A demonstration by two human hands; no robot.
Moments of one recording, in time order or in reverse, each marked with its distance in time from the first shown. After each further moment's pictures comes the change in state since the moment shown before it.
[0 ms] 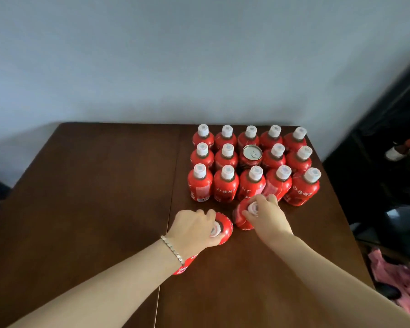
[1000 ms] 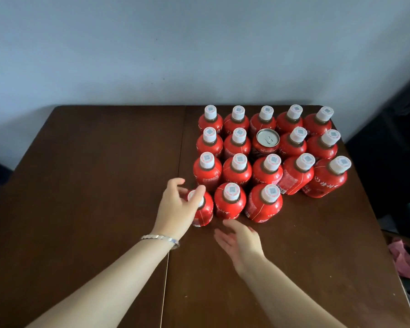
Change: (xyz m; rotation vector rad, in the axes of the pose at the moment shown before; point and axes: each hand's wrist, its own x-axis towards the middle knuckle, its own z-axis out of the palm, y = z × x) left_hand 0.009 -0.038 0.018 -1.117 -0.004 -0.876; right_hand -0.007 -0.030 0.088 1.506 -0.135 0.758
